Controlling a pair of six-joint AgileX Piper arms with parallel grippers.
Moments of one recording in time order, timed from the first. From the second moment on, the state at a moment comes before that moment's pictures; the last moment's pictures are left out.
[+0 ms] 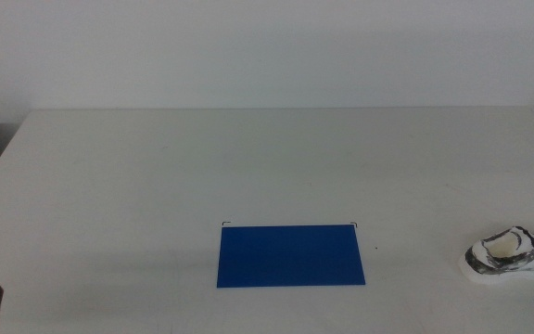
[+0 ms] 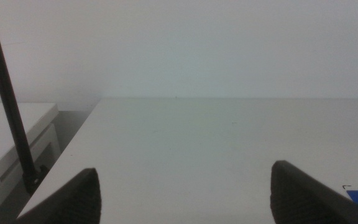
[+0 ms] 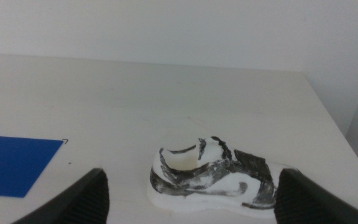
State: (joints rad) left arm 0.04 -0.02 0.03 -0.06 0.12 0.03; right arm 0.08 -0.01 0.03 -0.06 0.22 0.08
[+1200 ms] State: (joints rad) left arm 0.04 -0.02 0.03 -0.06 0.12 0.03; right arm 0.08 0.91 -0.93 0.05 0.88 0.42
